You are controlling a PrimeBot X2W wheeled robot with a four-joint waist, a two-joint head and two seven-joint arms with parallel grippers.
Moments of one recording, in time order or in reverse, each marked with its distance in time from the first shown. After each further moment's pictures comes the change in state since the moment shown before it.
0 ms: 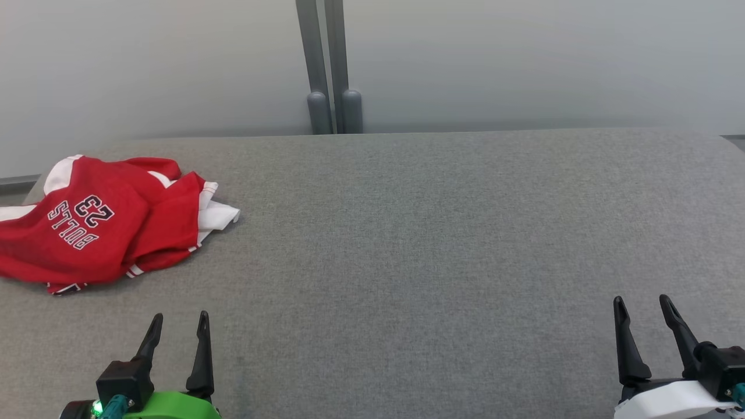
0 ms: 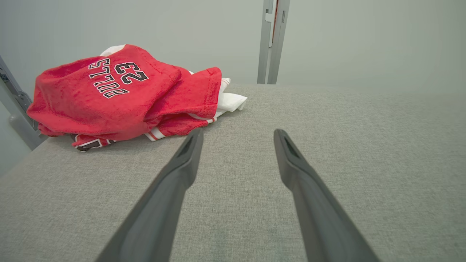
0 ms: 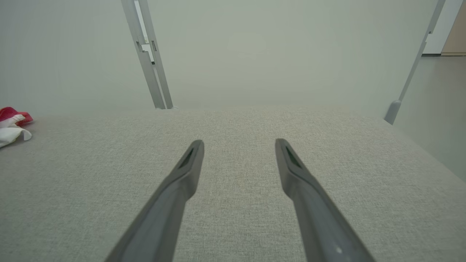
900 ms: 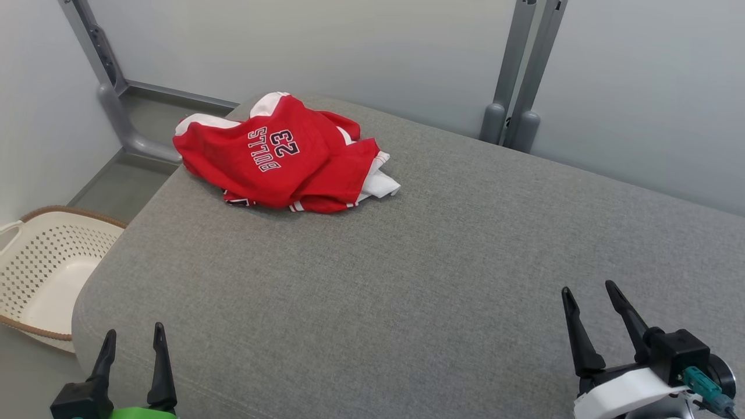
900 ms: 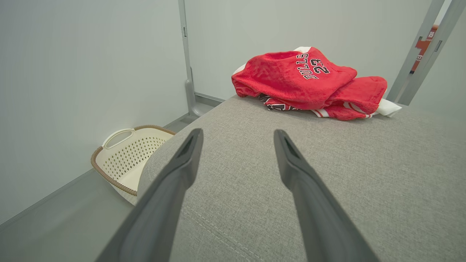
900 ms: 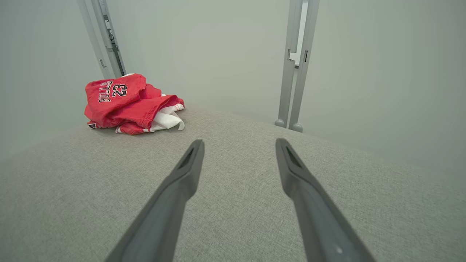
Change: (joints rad) left arm 0.055 -0.003 0.123 -0.062 0.010 0.000 0.000; right arm -0.065 -0.008 0.145 0.020 -0.007 0.000 -0.001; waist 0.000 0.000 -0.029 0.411
